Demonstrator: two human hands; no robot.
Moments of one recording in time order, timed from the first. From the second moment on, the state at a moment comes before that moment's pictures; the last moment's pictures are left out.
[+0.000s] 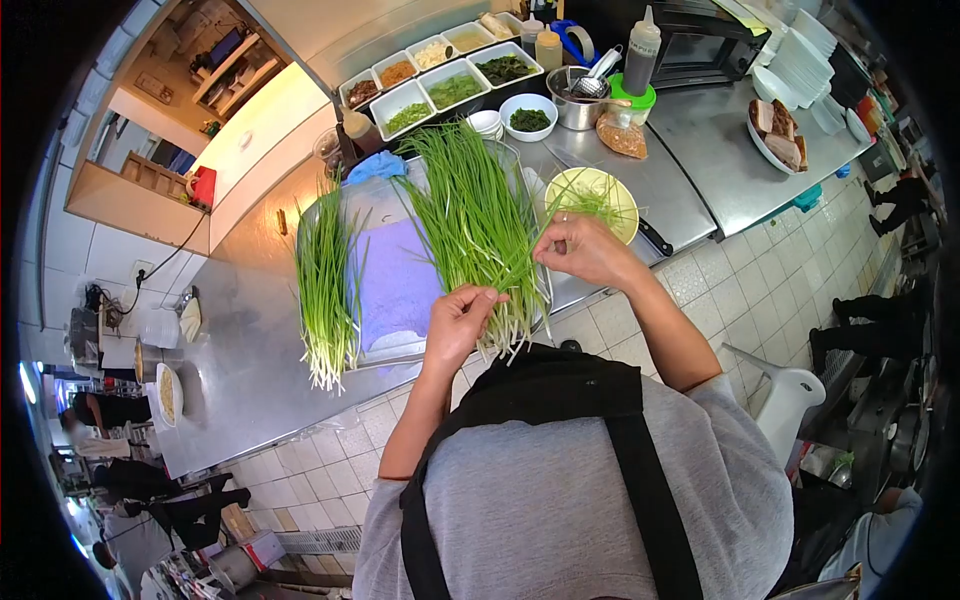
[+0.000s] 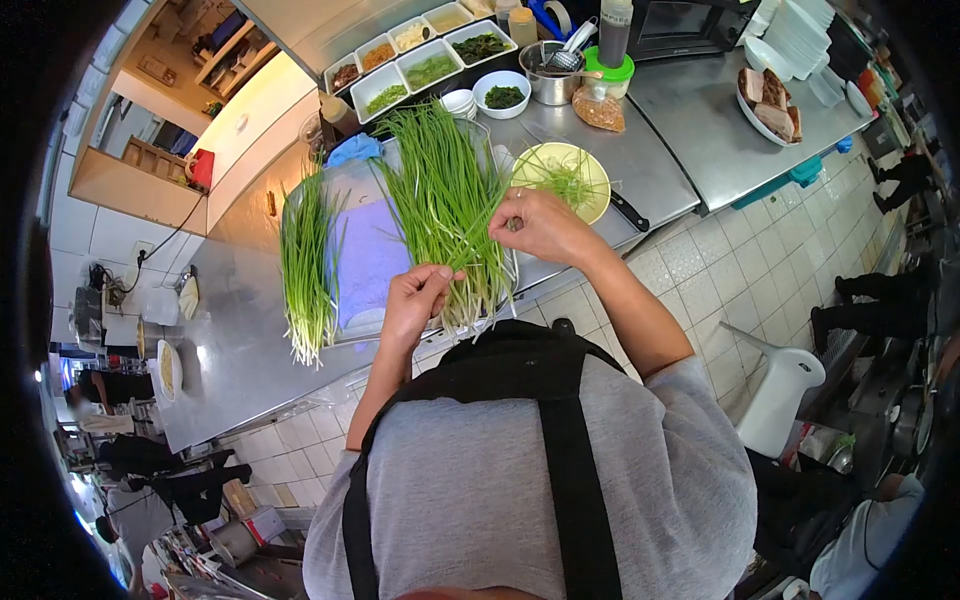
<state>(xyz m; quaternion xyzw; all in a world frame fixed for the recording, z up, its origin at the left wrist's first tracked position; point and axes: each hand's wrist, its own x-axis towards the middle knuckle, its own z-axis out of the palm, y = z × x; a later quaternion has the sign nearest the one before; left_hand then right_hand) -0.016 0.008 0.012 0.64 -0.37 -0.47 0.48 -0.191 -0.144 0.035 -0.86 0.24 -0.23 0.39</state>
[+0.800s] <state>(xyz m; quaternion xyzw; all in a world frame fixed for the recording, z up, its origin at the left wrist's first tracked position) 0.184 0.080 0.004 0.93 -0.26 0.12 0.22 -0.231 -0.196 -0.006 -0.85 0.47 -0.22 0.10</state>
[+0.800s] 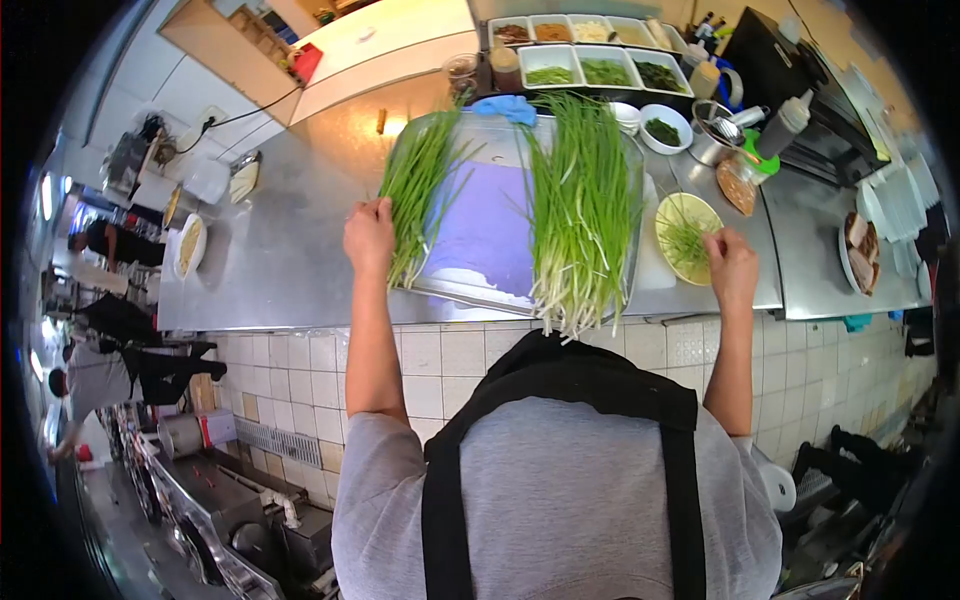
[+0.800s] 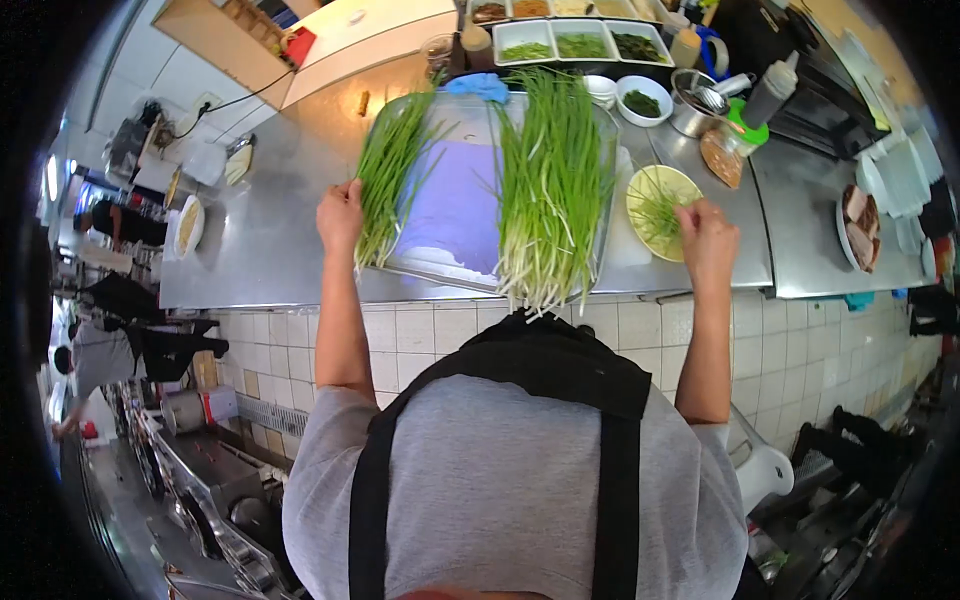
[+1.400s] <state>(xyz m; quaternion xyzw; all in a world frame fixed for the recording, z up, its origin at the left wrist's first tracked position) 0.025 -0.005 -0.018 0.72 -0.57 -0.04 0.40 -0.084 -0.123 -0.011 -0.91 0.26 -0.27 0.18</state>
